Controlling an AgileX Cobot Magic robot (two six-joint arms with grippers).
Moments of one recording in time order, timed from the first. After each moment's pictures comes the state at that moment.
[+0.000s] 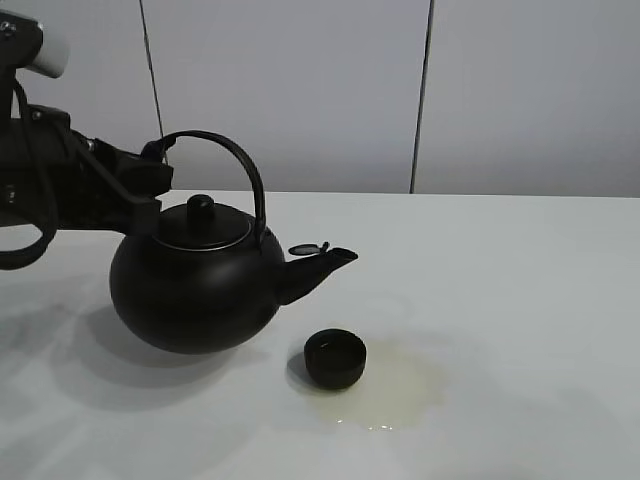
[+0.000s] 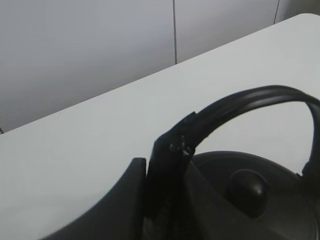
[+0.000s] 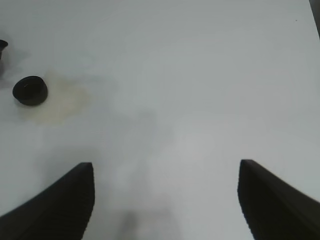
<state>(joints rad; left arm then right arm) -0.42 1.61 -0.50 0.22 -0.74 0.01 0.02 0.07 -0.47 0.03 1.08 -0.08</state>
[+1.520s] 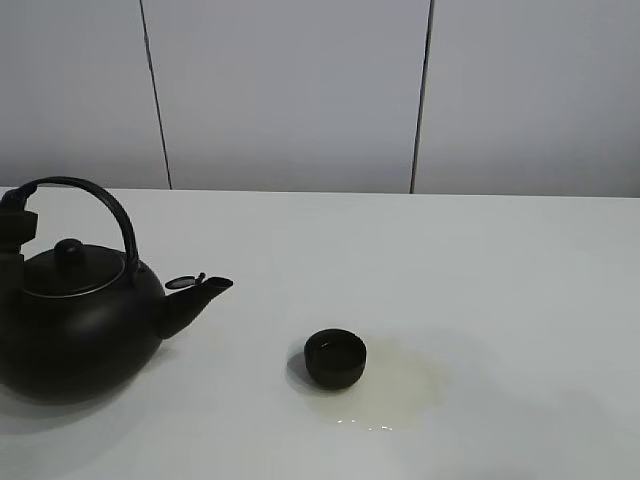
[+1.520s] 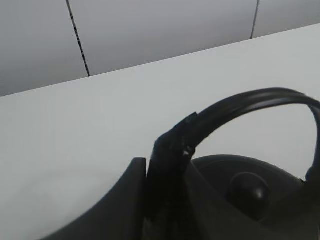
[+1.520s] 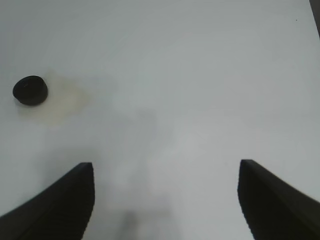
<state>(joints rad) -0.15 1.60 -0.24 0.23 -0.99 0.05 0.02 0.07 -0.47 0.03 1.08 -0.08</state>
